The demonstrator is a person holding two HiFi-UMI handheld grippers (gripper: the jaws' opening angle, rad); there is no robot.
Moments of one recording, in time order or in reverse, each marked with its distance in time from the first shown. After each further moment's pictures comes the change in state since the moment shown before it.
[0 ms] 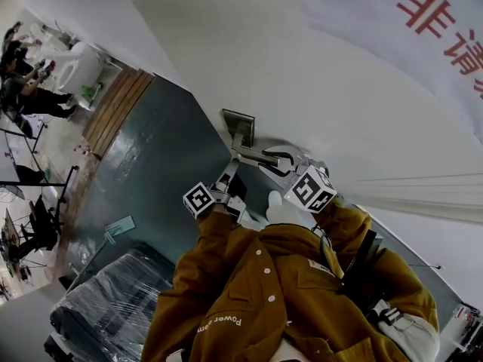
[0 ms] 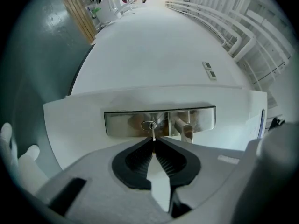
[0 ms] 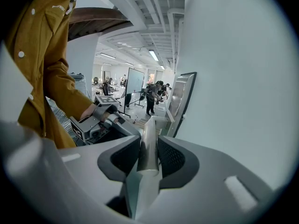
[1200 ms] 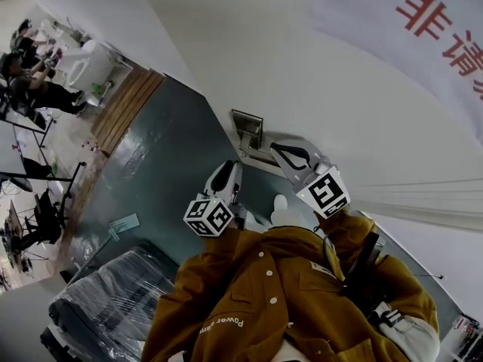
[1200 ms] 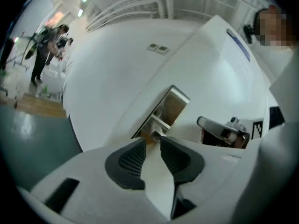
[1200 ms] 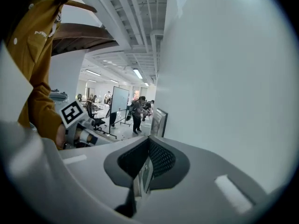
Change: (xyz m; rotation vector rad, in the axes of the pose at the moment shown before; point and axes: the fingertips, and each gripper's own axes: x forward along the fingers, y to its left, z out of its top) left arm -0.027 -0.063 0.007 0.882 -0.013 0.240; right arm -0.039 -0.036 0.064 0.138 -0.229 -0.157
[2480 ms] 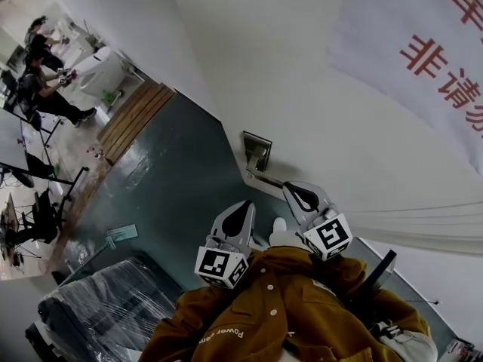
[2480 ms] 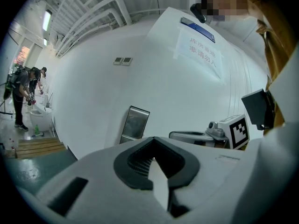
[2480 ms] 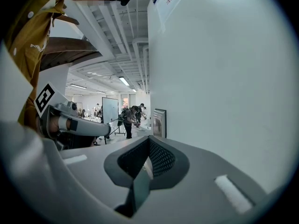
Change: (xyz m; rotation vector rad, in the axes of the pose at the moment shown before) left arm -0.055 -0.101 0.027 0.352 -0.008 -0.036; right arm -0.035 0.021 -0.009 0.215 -0.046 -0.111
